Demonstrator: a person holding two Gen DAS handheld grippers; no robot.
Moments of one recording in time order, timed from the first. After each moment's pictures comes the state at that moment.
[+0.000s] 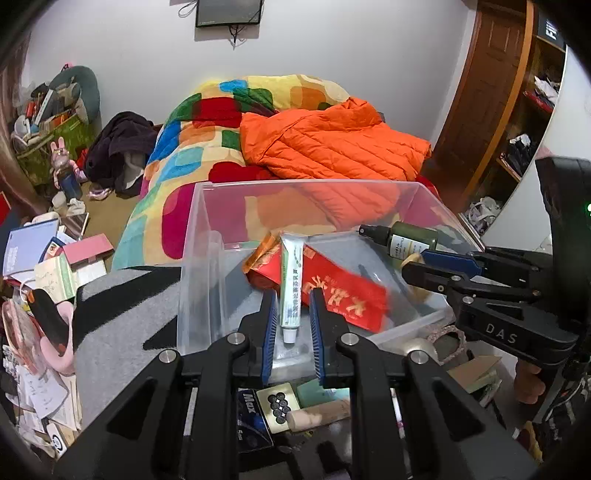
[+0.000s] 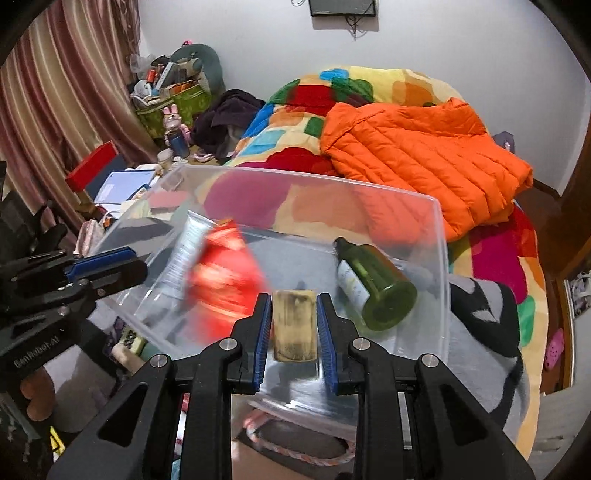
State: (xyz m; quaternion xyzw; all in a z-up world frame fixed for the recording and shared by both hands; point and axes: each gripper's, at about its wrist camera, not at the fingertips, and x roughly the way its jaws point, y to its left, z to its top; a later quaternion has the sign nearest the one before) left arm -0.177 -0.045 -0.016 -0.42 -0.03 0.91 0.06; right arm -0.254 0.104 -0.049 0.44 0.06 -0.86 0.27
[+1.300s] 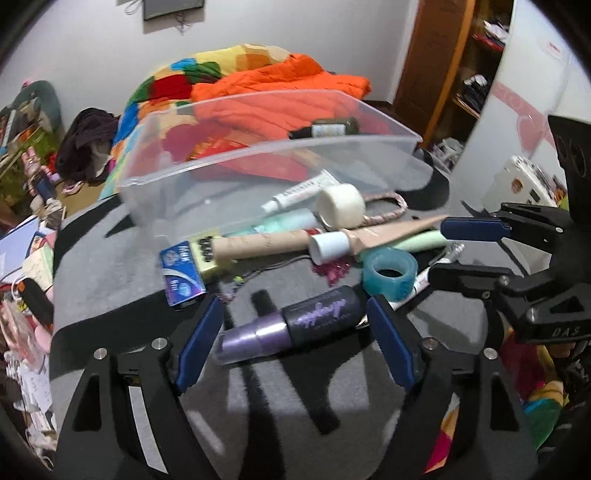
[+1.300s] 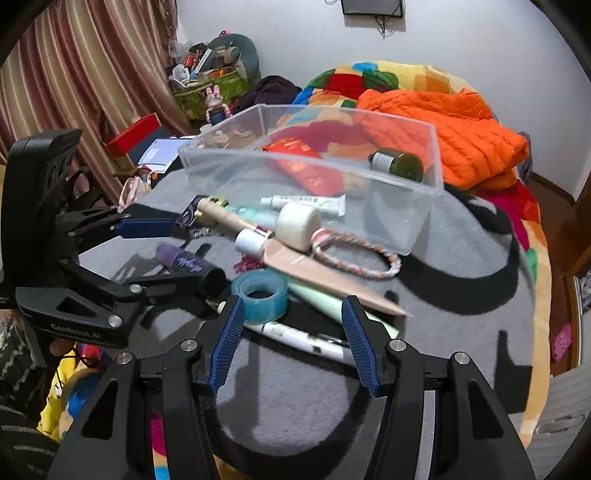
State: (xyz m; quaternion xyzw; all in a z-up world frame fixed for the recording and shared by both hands) left arm -0.081 -0.008 -0.053 -0.46 0.03 0.88 0.14; right arm -0.120 0.148 -0.058 0.44 0.08 -0.84 0.32
